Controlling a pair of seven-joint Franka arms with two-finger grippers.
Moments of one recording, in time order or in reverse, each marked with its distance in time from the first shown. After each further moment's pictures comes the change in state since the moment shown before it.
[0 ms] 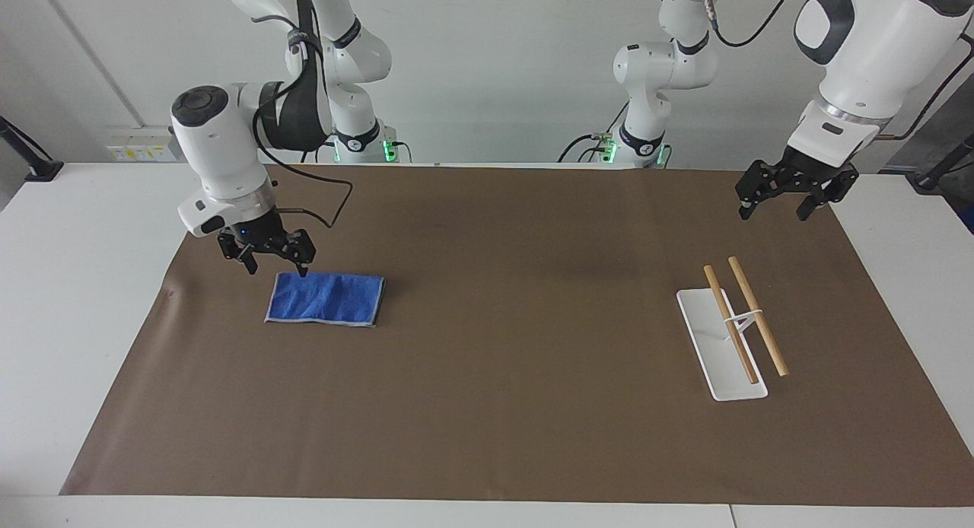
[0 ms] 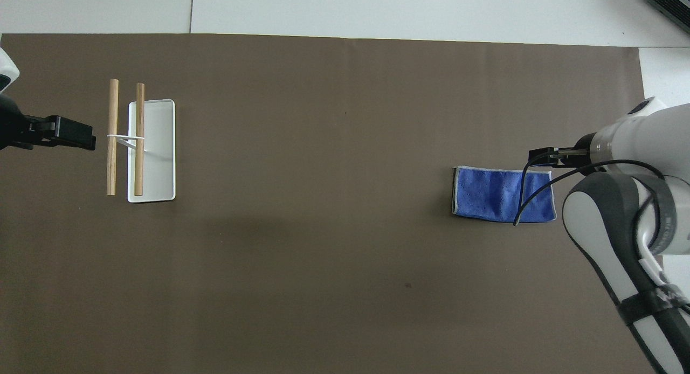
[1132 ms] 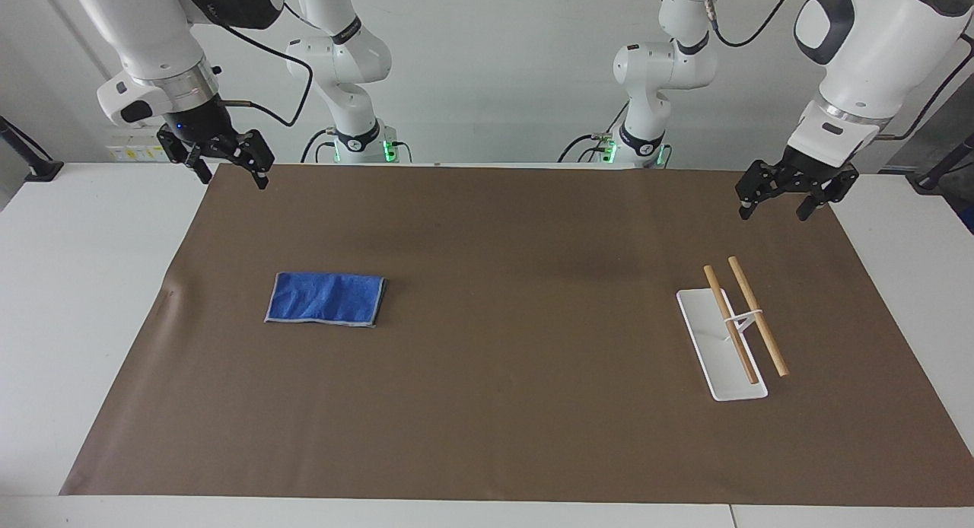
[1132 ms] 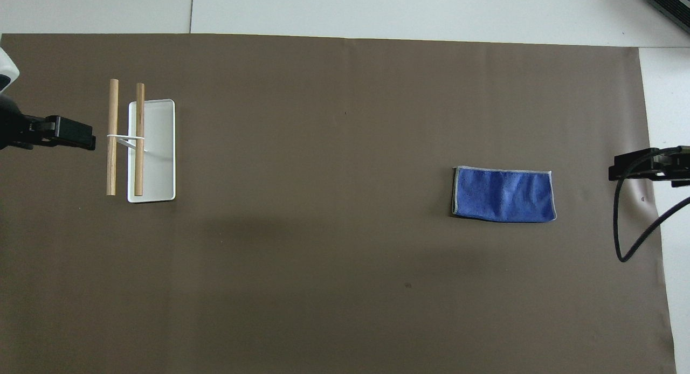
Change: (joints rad) left arm 0.000 0.000 0.000 0.000 0.000 0.000 0.000; right arm -0.030 -0.153 -0.012 0.359 -0.002 -0.609 0.026
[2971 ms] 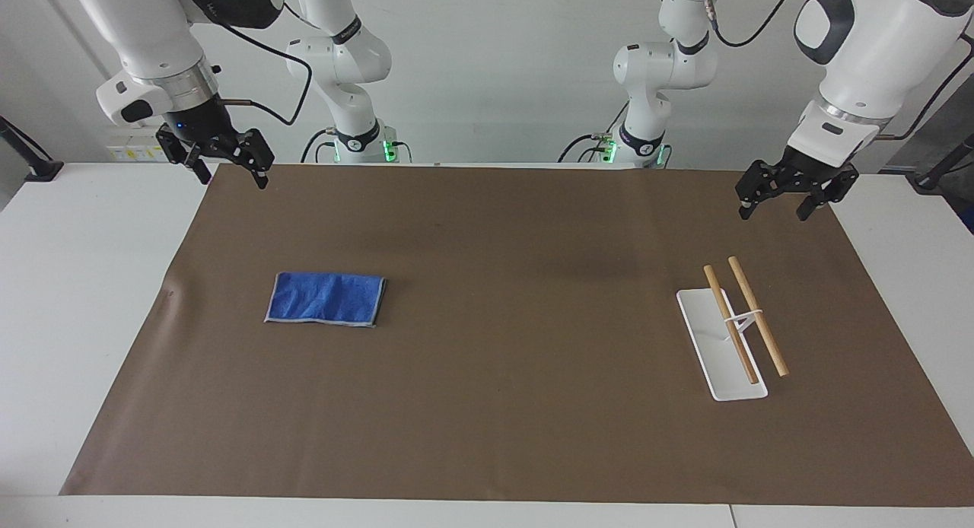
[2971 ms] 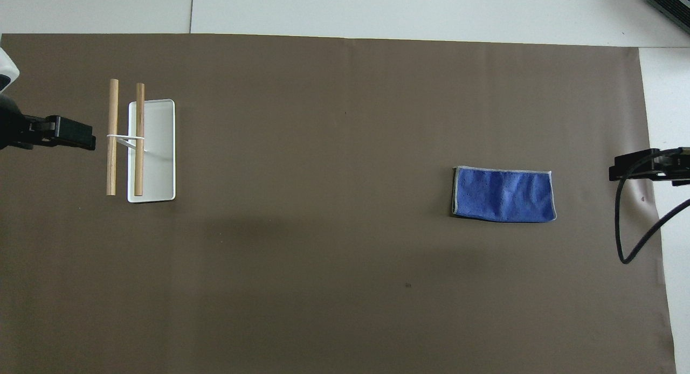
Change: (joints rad) left arm 0.000 0.000 0.000 0.000 0.000 0.000 0.000; right arm 0.000 0.000 0.000 0.002 -0.001 0.001 -0.021
